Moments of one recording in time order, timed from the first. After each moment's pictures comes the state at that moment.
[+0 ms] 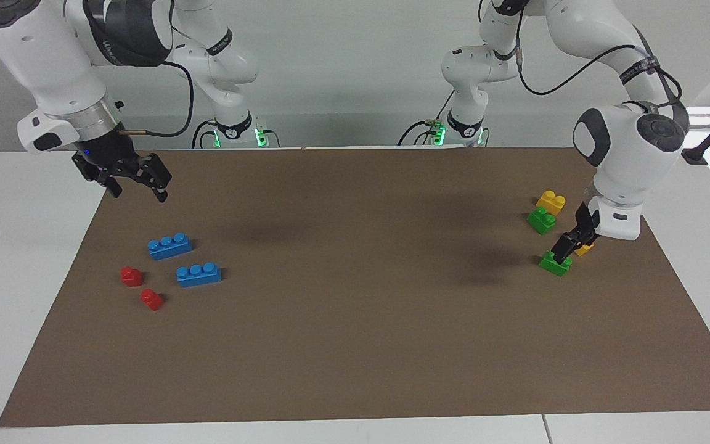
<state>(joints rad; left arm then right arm) 0.05 0.22 -0.05 -1.70 0.07 1.99 -0.36 -0.14 0.06 0.11 -1.57 0.01 1.68 0.11</state>
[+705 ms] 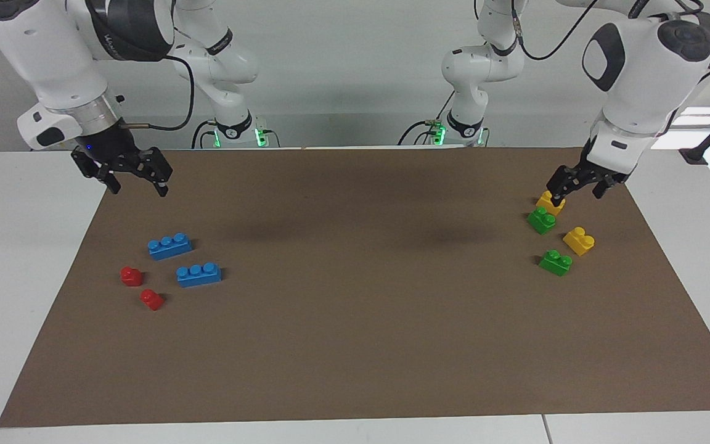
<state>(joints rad) 0.04 0.05 -0.11 -1.59 0.07 1.65 -0.10 -0.14 0.05 0.11 -1.57 0.01 1.66 0.10</state>
